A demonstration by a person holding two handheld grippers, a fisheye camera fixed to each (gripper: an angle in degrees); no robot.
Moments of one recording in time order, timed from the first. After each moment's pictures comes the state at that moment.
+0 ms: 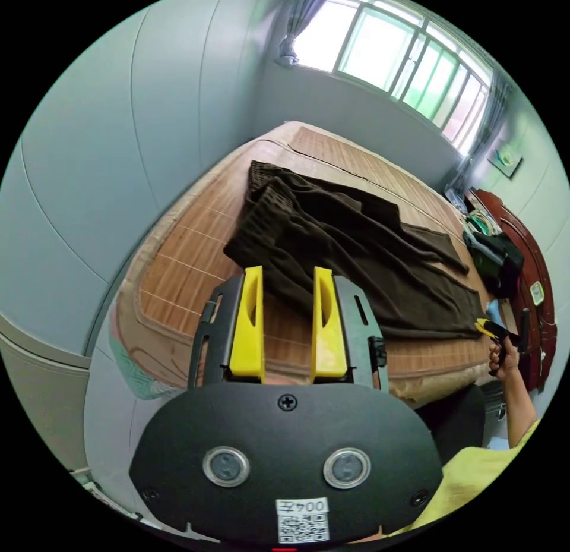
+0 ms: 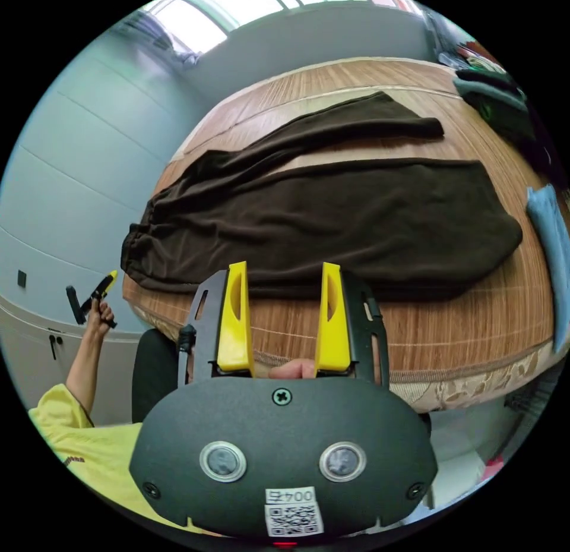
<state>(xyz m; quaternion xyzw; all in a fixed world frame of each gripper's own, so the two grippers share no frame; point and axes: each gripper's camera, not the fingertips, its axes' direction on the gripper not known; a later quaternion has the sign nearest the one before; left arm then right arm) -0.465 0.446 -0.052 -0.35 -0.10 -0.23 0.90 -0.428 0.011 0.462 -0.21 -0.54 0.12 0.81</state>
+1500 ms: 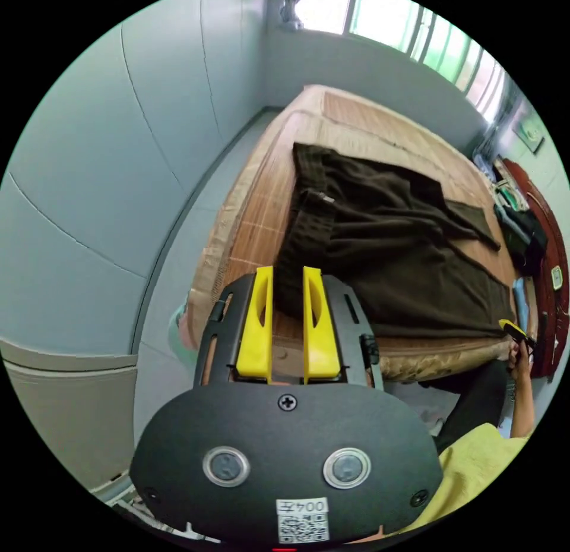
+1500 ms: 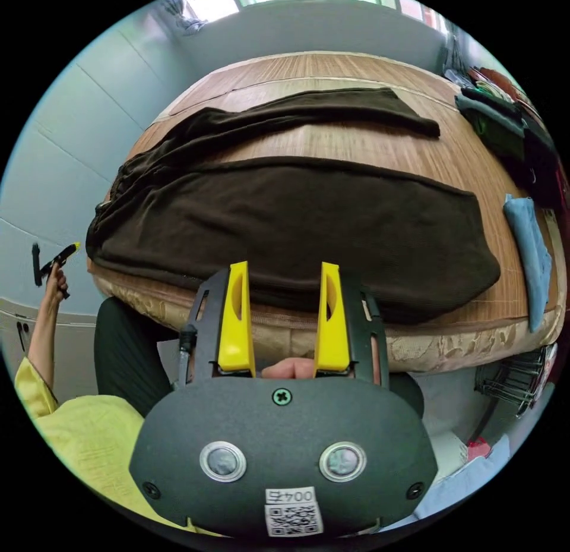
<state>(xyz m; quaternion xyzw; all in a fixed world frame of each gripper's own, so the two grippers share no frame) -0.515 0.412 -0.026 -0.44 -0.11 -0.19 0.87 -0.433 0.006 0.483 -0.24 -0.46 0.07 0.85</state>
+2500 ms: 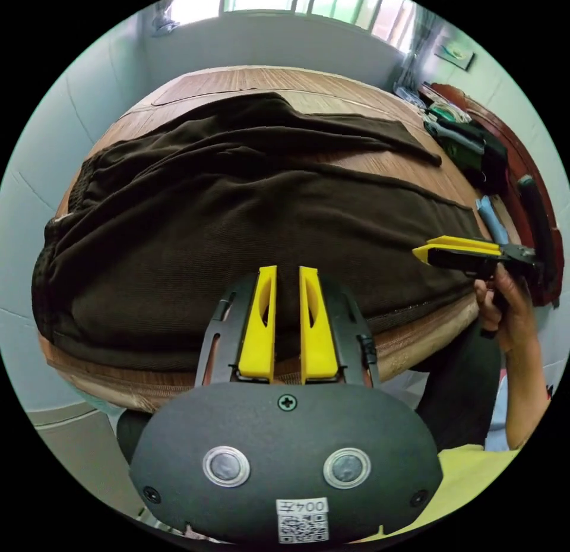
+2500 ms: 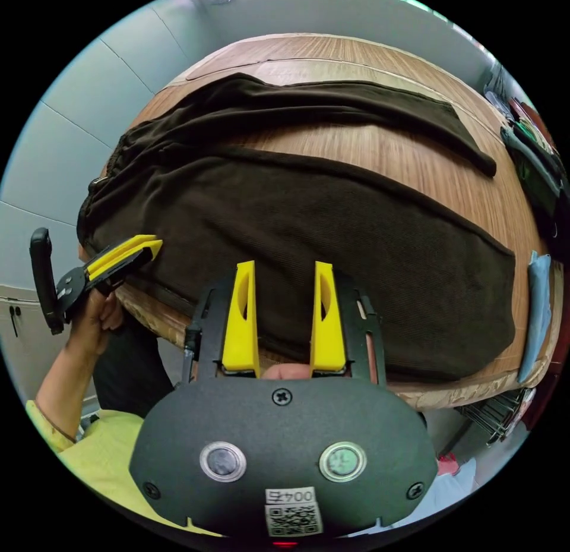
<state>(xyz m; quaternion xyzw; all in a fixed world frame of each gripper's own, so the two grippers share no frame) -0.228 0.433 0.165 -0.47 0.03 -0.10 0.87 -0.544 -0.081 0.485 -0.26 -0.47 -0.01 0.85</state>
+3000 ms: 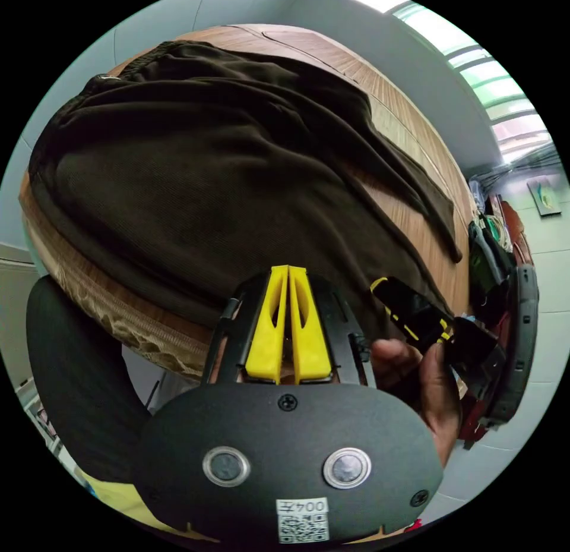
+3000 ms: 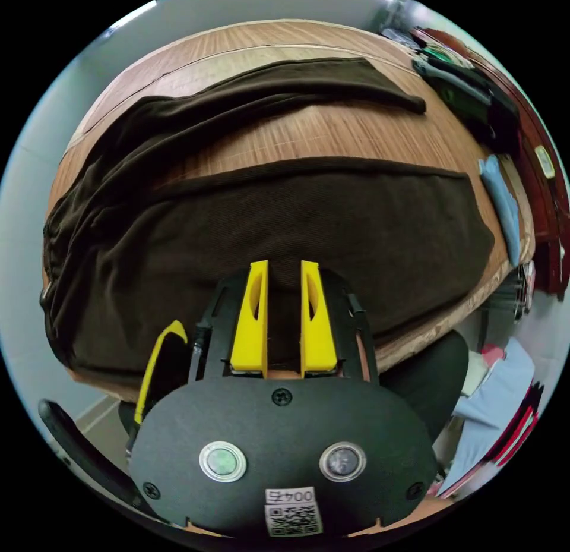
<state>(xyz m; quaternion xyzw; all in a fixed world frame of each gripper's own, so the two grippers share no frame) -0.216 0.440 0.203 -0.49 -0.06 -0.38 0.78 -0.608 -0.125 0.467 -0.38 -0.30 0.16 0.86</state>
